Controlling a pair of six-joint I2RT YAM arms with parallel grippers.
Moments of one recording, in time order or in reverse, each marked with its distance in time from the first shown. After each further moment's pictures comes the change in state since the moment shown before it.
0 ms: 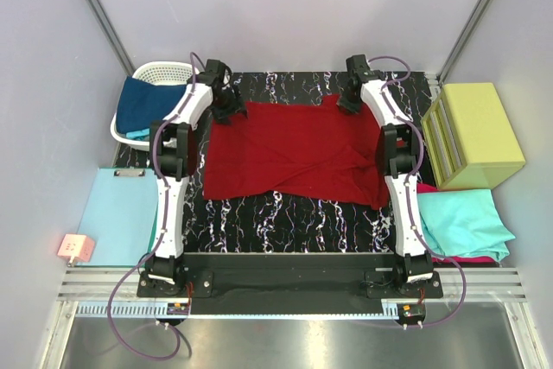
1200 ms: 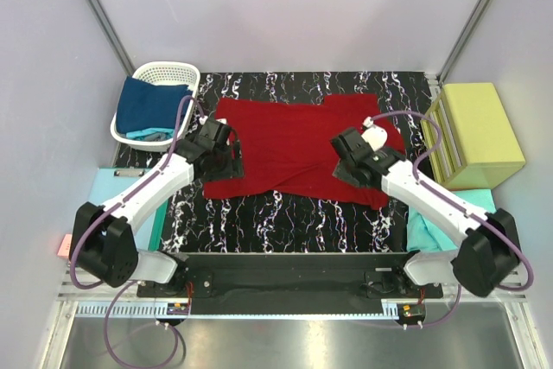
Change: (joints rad) left arm -0.307 -1.118 -1.208 0.131 -0.254 -0.045; right arm 0.445 -1.334 -1.460 0.148 0.278 0.273
